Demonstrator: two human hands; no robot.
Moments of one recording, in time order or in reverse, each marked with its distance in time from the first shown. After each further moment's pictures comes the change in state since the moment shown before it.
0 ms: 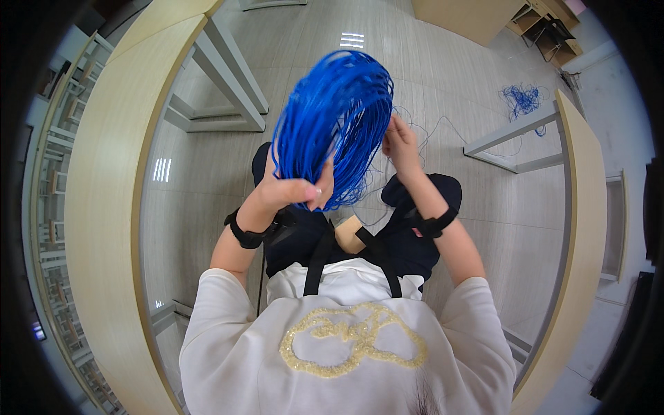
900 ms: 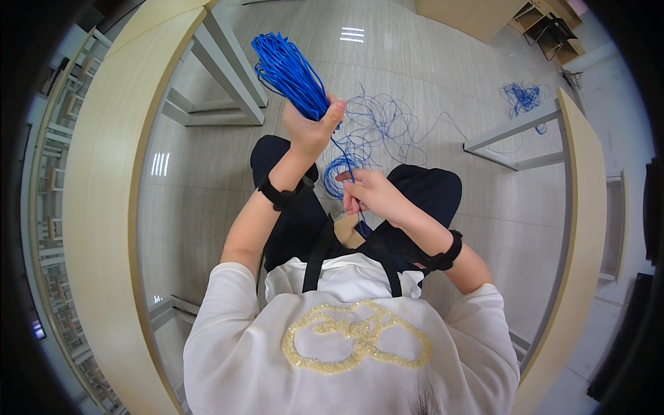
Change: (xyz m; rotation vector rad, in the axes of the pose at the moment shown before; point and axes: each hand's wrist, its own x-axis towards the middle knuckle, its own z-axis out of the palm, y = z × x) left_hand 0.056 -0.060 -0.049 0.647 0.518 0.558; right_hand -0.070 -0.030 0.035 -0.212 -0.454 0.565
